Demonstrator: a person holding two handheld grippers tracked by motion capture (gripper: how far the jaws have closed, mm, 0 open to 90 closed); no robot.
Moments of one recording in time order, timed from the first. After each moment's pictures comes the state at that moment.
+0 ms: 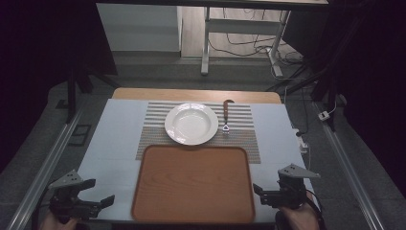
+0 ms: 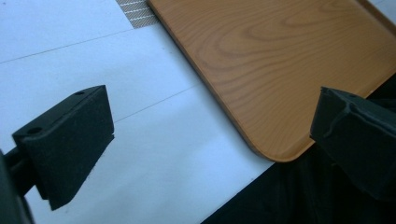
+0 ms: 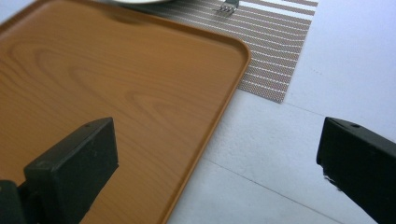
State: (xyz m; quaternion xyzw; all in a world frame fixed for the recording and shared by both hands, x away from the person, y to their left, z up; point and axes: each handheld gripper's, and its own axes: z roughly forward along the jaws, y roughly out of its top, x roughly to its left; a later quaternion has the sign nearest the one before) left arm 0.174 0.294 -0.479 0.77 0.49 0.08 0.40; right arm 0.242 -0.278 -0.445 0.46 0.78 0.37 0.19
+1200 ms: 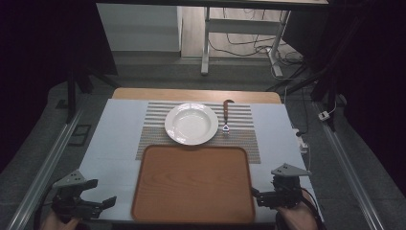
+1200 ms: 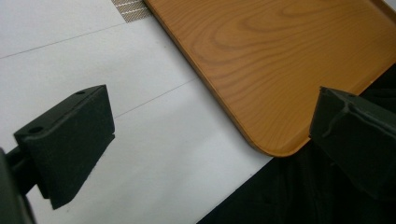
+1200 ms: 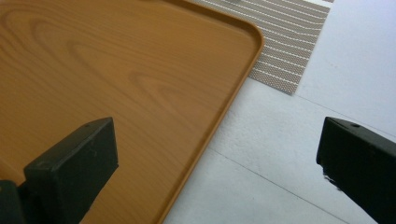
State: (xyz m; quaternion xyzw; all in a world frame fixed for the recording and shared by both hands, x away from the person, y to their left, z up) left arm 0.176 0.290 -0.479 0.78 0.48 0.07 0.39; right arm 0.245 -0.268 -0.448 0.44 0.81 0.33 0.18
